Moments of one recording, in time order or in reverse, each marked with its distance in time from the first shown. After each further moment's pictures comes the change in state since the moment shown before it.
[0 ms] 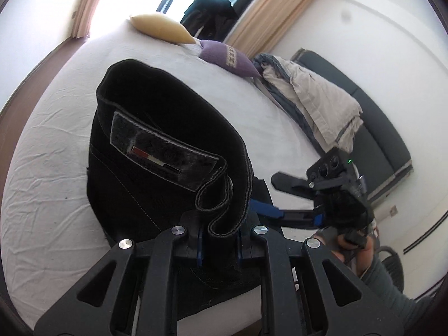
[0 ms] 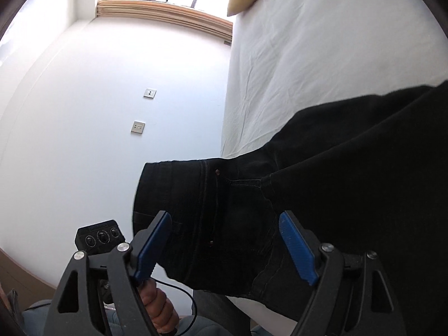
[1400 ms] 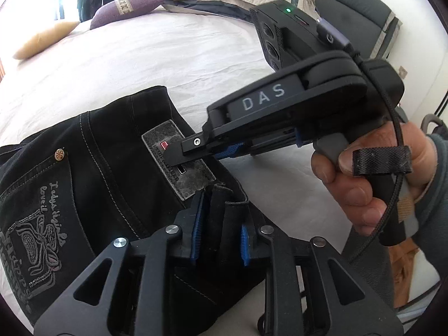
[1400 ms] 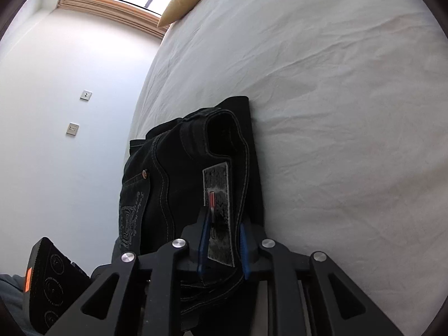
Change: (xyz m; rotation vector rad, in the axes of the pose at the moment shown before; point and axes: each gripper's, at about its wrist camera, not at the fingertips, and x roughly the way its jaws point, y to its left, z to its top) left arm 0.220 -0.175 -0.112 0.508 0.305 0.014; right arm -0.078 -0.119 -0.009 0.039 -0.021 -0.346
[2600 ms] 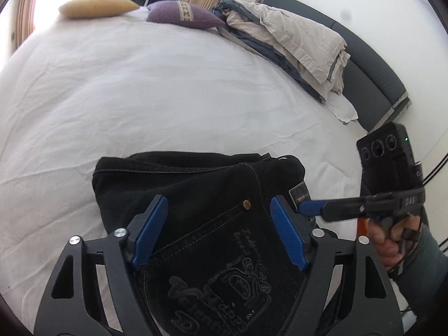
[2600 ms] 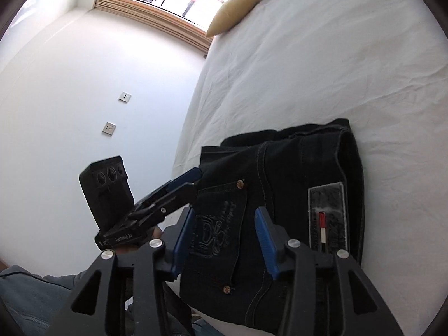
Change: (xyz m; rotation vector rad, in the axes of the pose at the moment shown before) left arm -0.055 0.211 0.018 -0.293 -0.117 -0.134; right arm 0.028 0.064 -0.010 -0.053 0.004 0.073
